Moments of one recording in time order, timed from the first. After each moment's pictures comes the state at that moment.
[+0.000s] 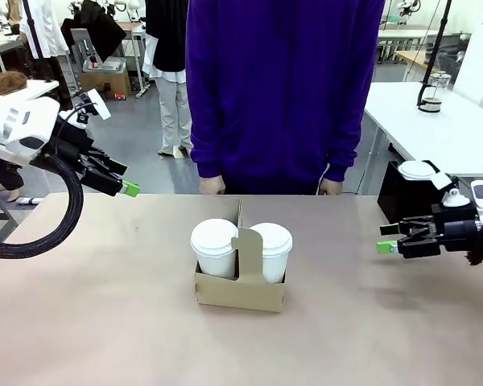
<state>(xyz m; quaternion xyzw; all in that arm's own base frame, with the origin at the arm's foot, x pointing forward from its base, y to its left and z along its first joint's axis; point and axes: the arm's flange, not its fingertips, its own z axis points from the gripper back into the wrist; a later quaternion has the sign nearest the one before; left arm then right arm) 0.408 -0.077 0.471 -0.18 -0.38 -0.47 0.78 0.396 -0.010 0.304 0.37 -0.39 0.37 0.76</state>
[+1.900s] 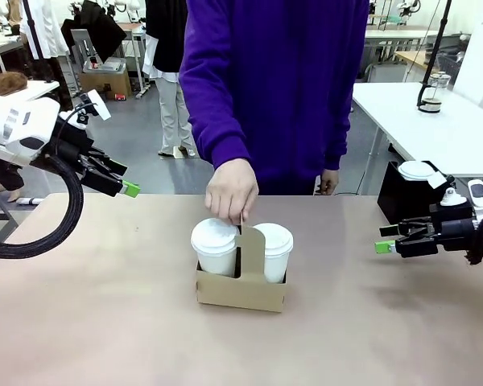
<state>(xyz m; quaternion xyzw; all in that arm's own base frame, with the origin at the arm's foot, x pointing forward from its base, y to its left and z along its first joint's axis) 0.408 -0.077 0.471 -0.18 -0.38 -0.47 0.78 0.396 -0.006 0.304 0.37 -0.38 0.36 0.77</state>
